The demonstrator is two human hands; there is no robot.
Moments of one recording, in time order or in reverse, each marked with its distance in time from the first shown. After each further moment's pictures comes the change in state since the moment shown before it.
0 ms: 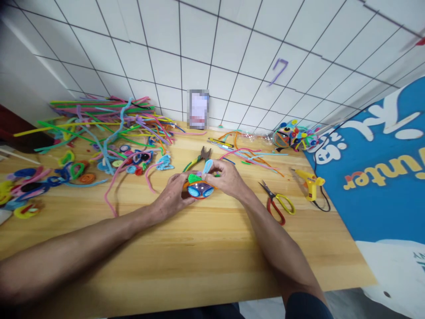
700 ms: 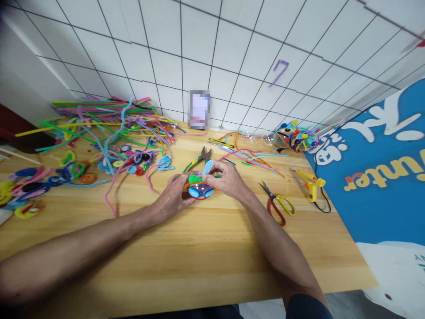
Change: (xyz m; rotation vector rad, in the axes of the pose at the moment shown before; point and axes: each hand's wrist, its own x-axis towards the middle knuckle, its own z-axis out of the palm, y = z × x) left_hand 0.000 0.000 0.000 -0.014 0.003 0.010; right_hand 0.001 -0.002 -0.001 -0.024 0.002 -0.039
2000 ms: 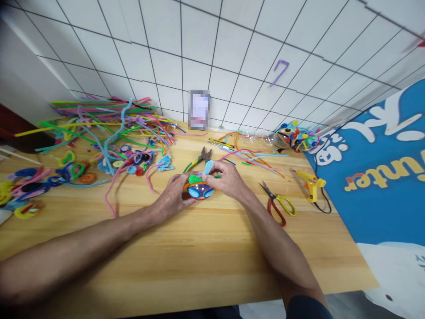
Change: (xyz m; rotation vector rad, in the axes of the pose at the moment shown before) left_hand 0.001 0.003 -0.002 0.000 0.000 0.006; right_hand -0.001 -0.001 0.000 0.001 -0.003 0.014
